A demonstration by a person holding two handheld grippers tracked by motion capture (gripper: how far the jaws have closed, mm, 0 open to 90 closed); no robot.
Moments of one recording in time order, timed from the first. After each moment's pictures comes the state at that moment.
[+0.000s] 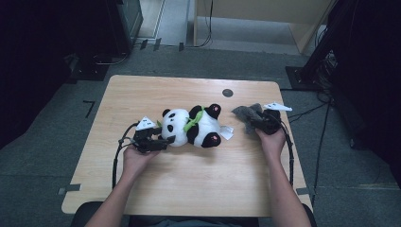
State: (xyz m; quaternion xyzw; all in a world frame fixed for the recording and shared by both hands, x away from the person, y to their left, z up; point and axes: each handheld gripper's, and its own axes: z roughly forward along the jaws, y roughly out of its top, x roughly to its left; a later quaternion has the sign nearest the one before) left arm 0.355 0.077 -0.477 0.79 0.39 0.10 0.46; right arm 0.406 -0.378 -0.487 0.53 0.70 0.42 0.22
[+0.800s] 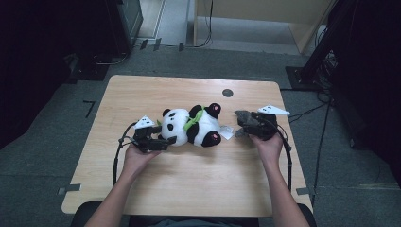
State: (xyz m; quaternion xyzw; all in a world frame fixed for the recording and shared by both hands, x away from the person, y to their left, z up) left arm 0.358 0.079 -0.478 0.78 0.39 0.07 0.49; right arm 0.368 -0.344 -0.451 0.49 0.72 0.45 0.21
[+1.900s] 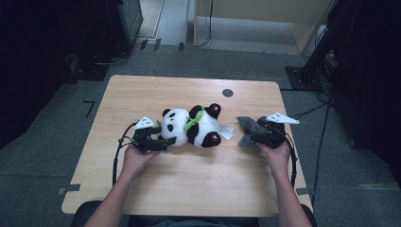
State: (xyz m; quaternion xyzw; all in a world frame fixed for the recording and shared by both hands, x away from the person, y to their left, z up) left arm 0.357 0.079 -0.477 0.79 0.38 0.07 0.48; right arm 0.342 -0.366 -0.460 0.49 0.72 0.46 0.20
